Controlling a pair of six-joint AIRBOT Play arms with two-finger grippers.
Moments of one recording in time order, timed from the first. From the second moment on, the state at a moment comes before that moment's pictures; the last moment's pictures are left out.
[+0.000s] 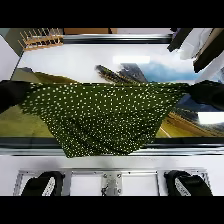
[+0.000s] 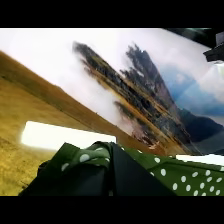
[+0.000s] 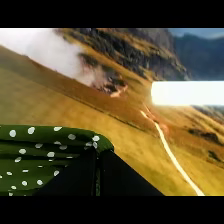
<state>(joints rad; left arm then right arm) 0.09 -0.65 1.17 1.18 -1.09 -1.77 0.05 -0.78 1.34 -1.32 1.32 1.73</state>
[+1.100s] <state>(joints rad) 0.16 -1.25 0.97 1.22 -1.27 -1.62 -0.10 -0.97 1.10 -1.32 1.06 1.52</state>
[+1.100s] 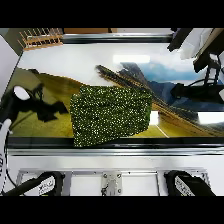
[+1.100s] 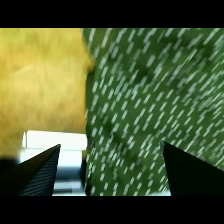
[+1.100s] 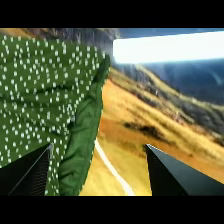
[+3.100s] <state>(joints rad) -0.11 -1.11 0.60 1.08 -1.01 -1.60 -0.03 -1.32 0.57 -0.64 0.83 1.21</state>
